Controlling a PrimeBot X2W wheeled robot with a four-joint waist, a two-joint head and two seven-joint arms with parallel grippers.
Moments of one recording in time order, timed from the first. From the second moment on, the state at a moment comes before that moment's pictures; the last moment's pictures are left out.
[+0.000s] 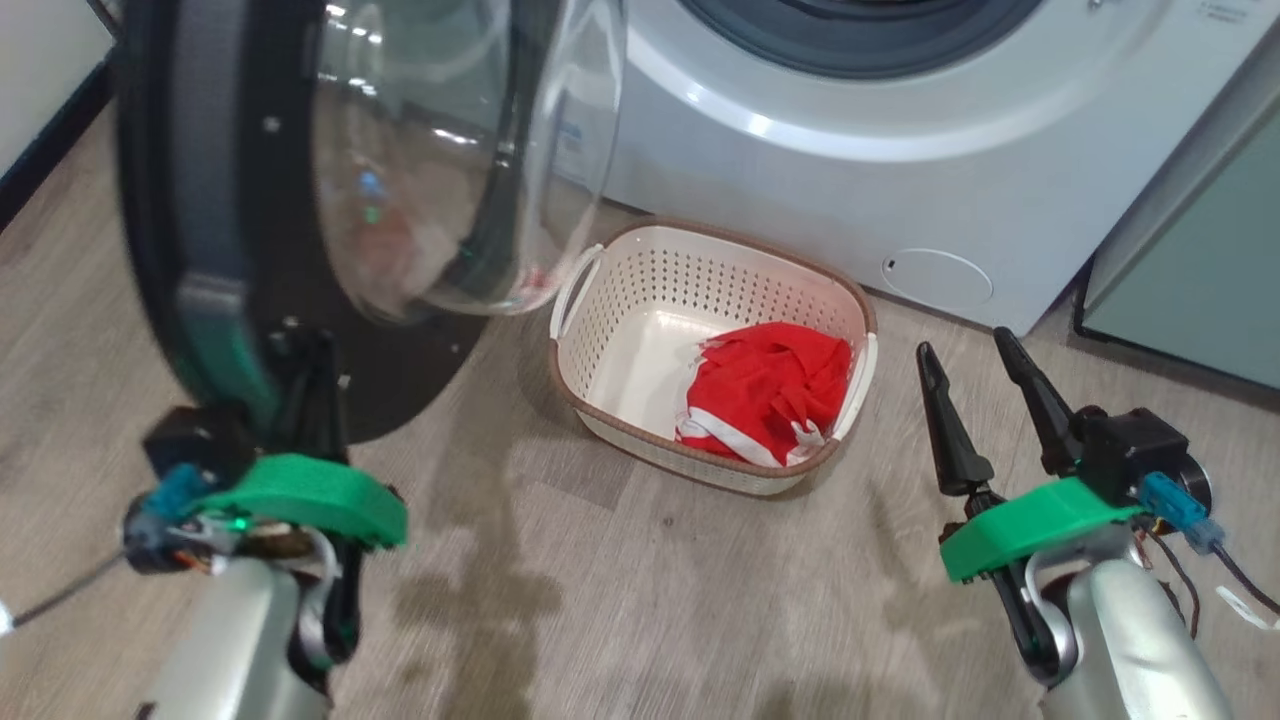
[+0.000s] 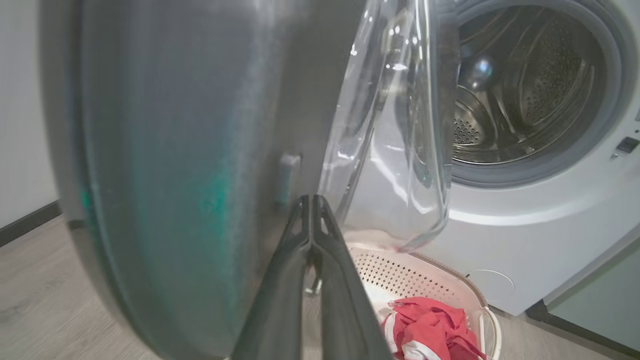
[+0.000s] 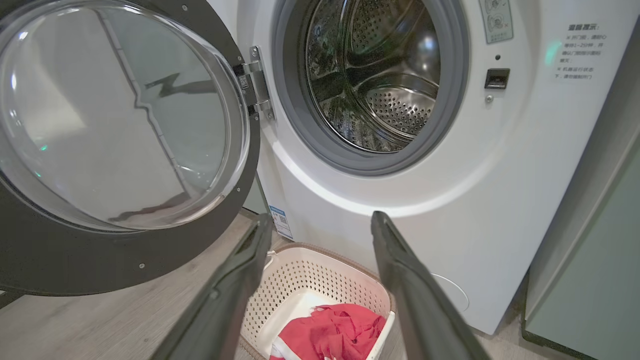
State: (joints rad) left arm -0.23 0.17 -0.24 0.22 -0.49 0.19 -0.23; right arm -0.16 -0.05 0.03 0.25 0.15 0.13 -0.23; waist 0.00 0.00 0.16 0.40
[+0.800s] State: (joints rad) left arm -0.49 0.14 0.29 0.40 -0.47 0.07 -0.25; right arm -0.24 -0.06 0.02 0.17 0.10 0.13 -0.17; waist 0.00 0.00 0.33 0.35
